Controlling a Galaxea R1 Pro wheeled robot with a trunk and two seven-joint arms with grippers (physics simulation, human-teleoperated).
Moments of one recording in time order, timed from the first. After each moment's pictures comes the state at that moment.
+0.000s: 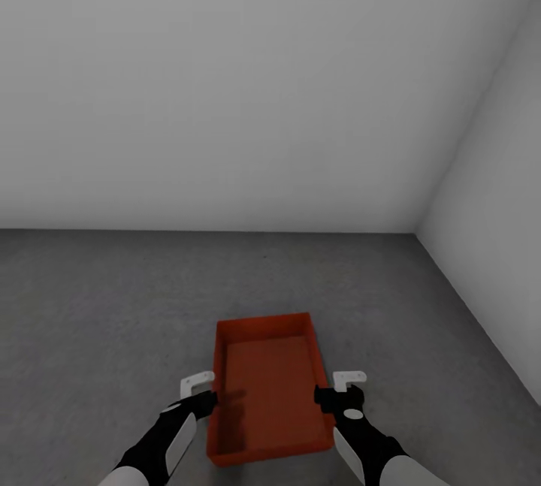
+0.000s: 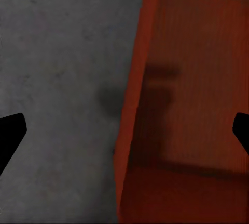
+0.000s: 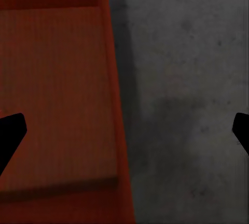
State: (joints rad) left arm -0.51 -0.10 0.02 -0.49 0.25 0.19 0.21; right arm -0.58 0.11 0.18 -0.29 -0.08 -0.06 -0.24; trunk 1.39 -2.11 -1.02
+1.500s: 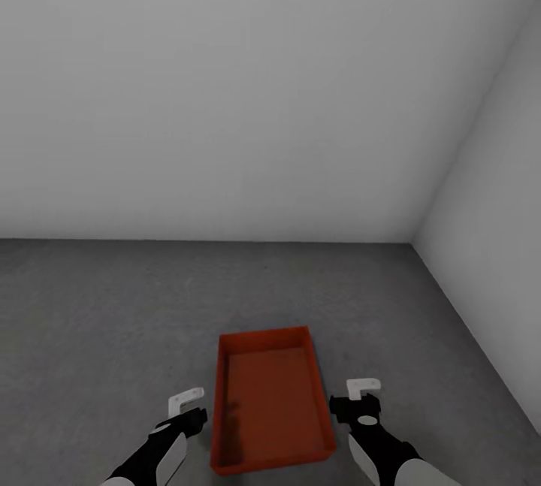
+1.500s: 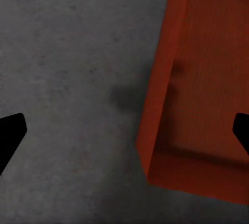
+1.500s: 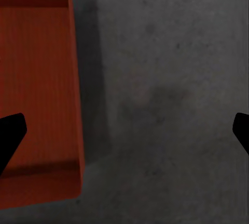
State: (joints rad) left arm -0.51 -0.07 0.01 -0.35 0.27 0.07 0.21; right arm -0.58 0.06 0.19 -0.24 -0.07 -0.05 -0.24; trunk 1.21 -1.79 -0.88
